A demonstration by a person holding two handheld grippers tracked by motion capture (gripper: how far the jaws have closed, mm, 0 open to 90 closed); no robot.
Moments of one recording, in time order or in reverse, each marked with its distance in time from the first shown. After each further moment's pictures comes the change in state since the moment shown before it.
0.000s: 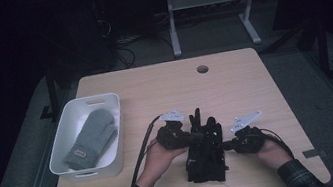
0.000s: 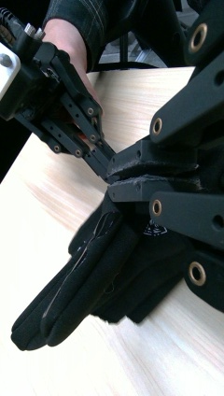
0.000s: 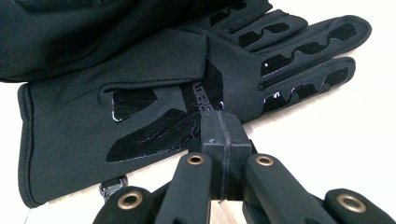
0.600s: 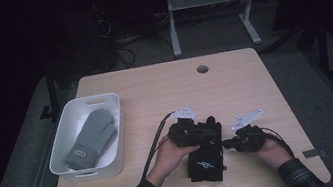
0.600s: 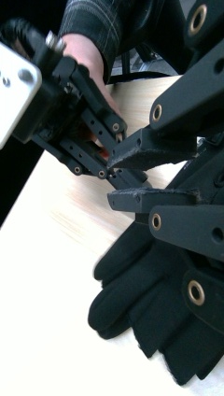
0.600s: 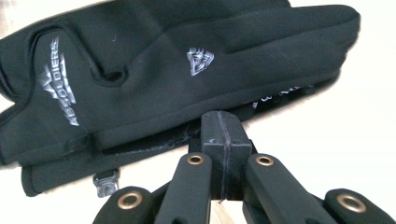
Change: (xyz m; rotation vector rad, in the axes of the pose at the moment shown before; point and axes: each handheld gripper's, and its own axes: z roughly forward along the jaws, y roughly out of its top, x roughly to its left) left arm -0.008 0.014 0.021 -0.046 -0.063 0.043; right arm -0.005 -0.002 -0.004 -0.017 -0.015 0.004
